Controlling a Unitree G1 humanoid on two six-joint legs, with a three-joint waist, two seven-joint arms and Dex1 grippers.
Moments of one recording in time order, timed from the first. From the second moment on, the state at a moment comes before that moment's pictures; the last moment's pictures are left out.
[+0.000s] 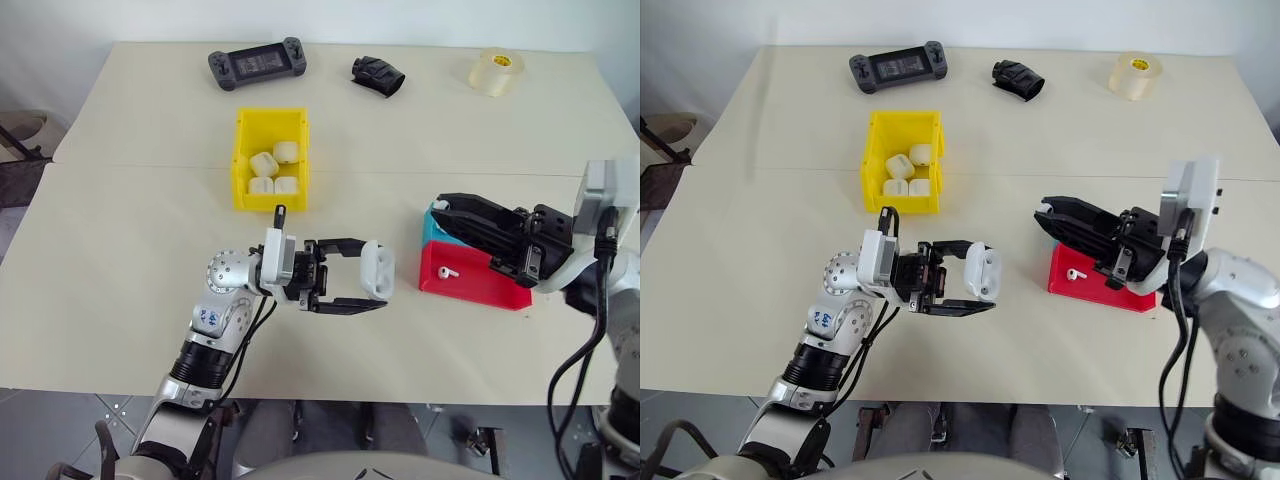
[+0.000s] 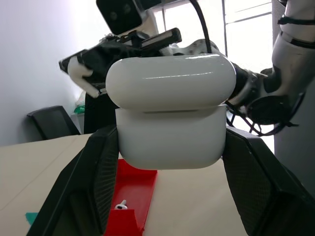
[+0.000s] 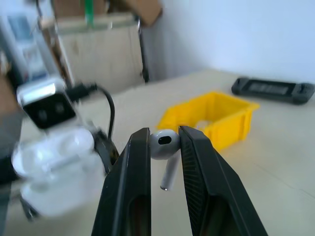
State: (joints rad) left arm -0.46 0.19 -0.18 0.04 -0.51 -0.10 -1.25; right arm -0.17 -0.50 -0.42 -0.65 1.00 0.68 0.71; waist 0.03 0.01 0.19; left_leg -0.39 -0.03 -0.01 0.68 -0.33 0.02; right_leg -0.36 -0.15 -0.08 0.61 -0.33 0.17
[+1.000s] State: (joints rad) left arm -0.54 0.15 -0.14 0.10 -0.55 0.01 -1.28; right arm -0.02 -0.26 -0.08 -0.74 0.81 0.31 0.57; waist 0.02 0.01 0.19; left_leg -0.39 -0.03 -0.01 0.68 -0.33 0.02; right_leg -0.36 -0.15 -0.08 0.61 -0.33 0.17
